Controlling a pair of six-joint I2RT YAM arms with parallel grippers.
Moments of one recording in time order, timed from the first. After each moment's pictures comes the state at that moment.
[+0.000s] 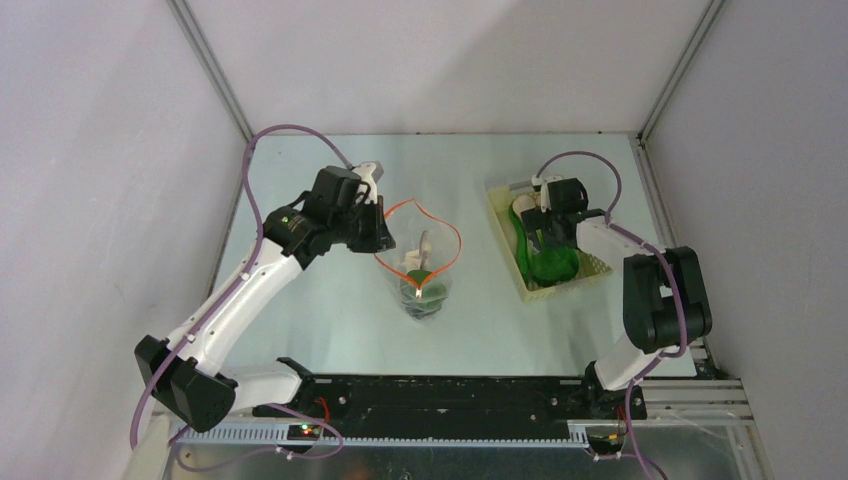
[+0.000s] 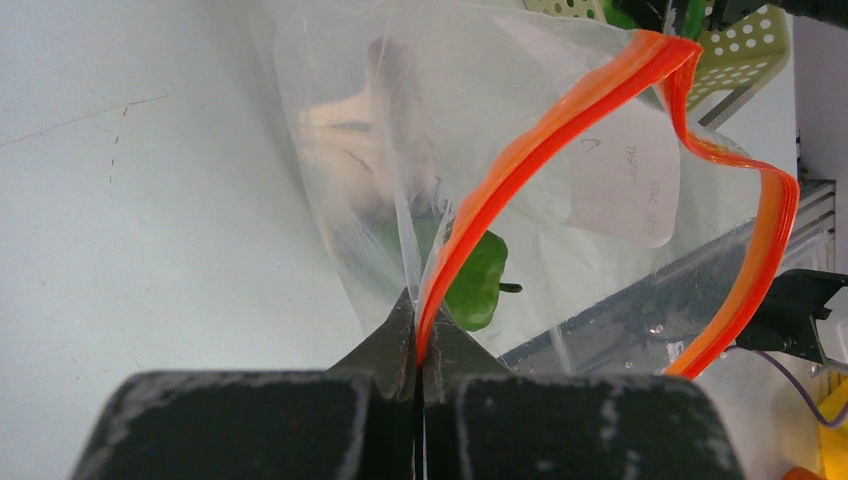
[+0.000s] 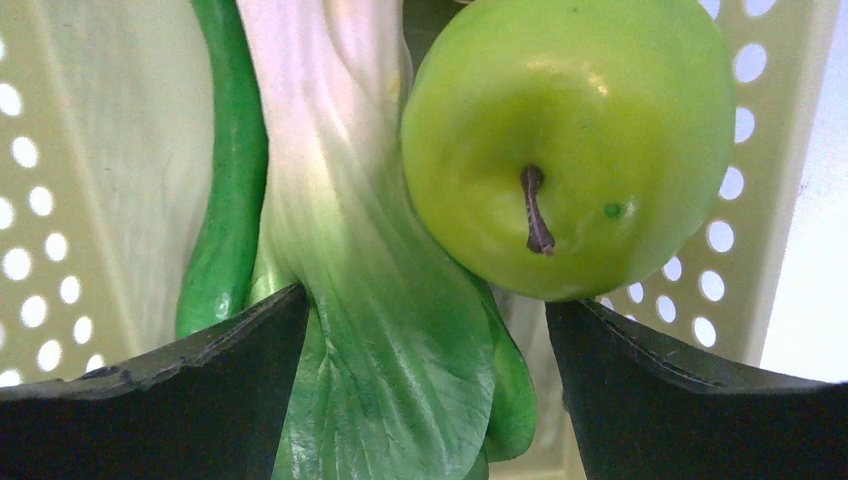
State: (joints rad) left arm -0.54 1.22 1.25 -0.81 0.15 -0.44; right arm 0.20 1.62 0.98 -0.29 0.12 -0.12
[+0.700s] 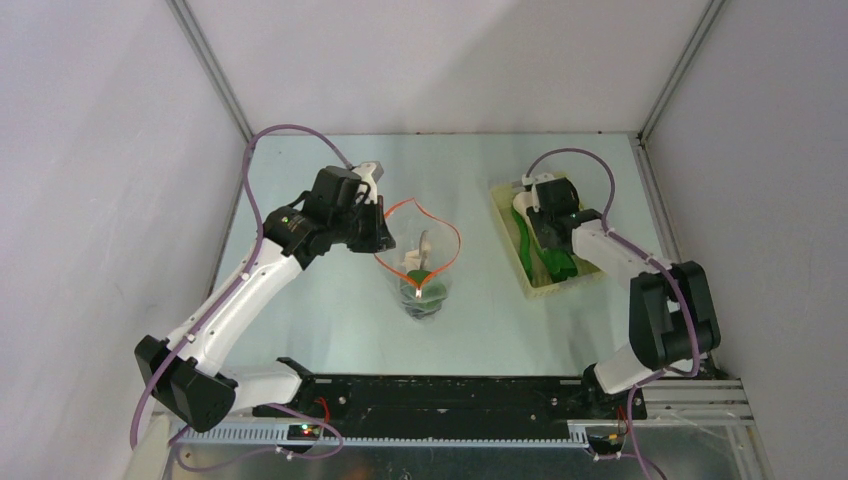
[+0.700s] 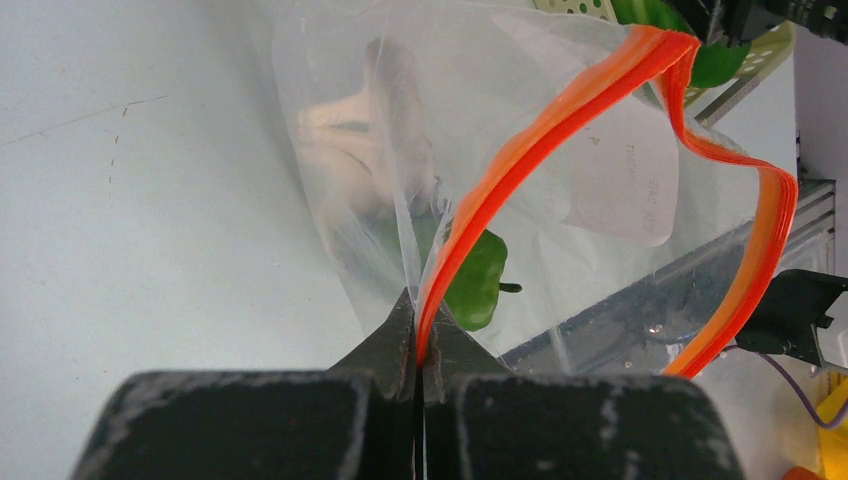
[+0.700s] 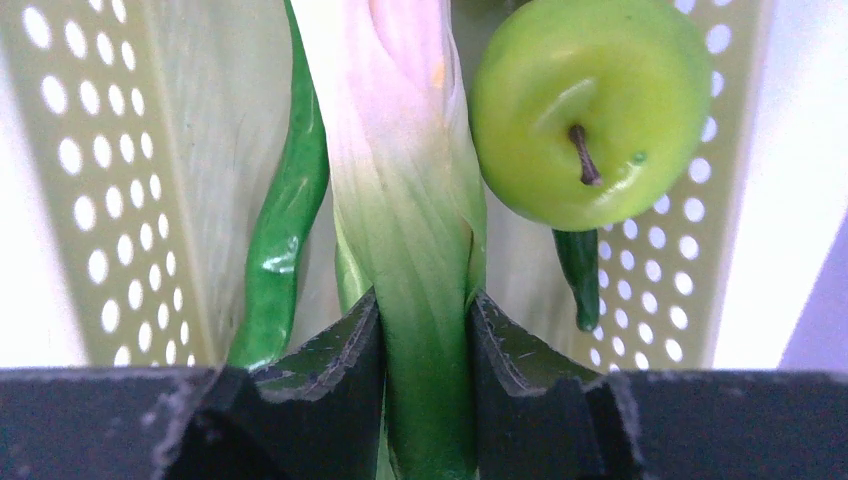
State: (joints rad) left arm -0.54 1.22 1.25 -0.81 0.15 -0.44; right arm 0.29 1.56 0.99 -0.35 0.23 -0.11
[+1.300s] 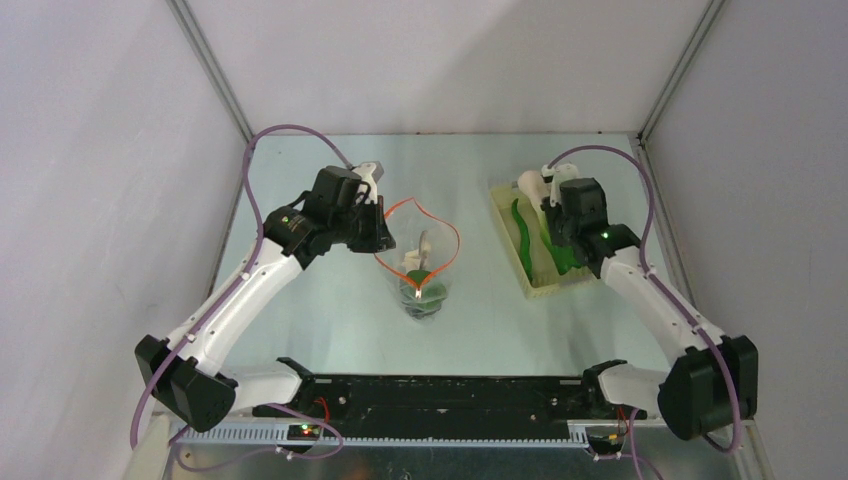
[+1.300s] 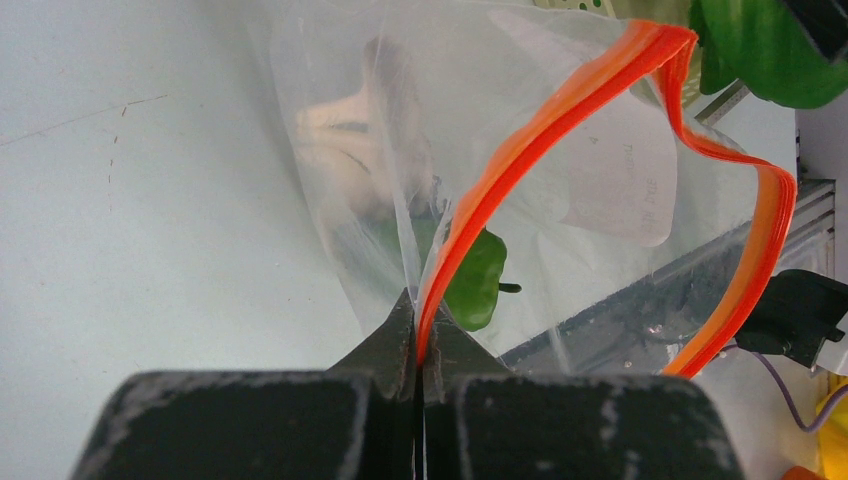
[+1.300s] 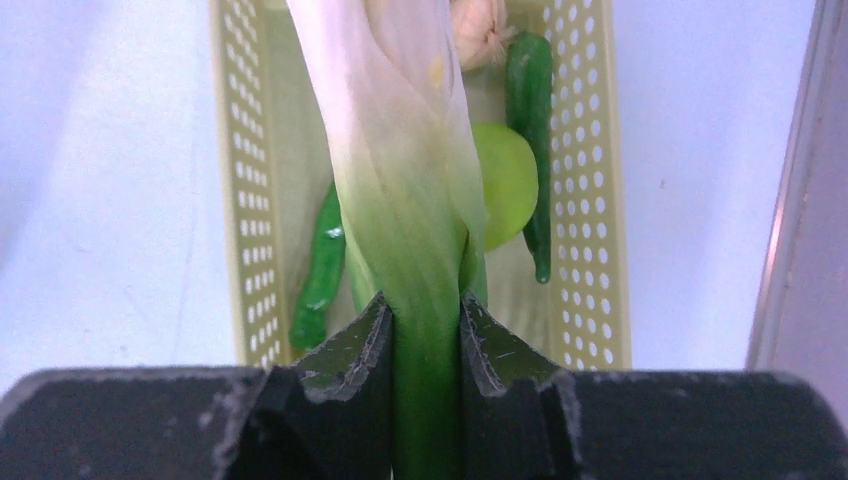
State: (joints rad) left arm -0.54 1.22 1.25 -0.81 0.15 -0.44; right arm 0.31 1.23 0.96 -0.44 0.22 -0.07
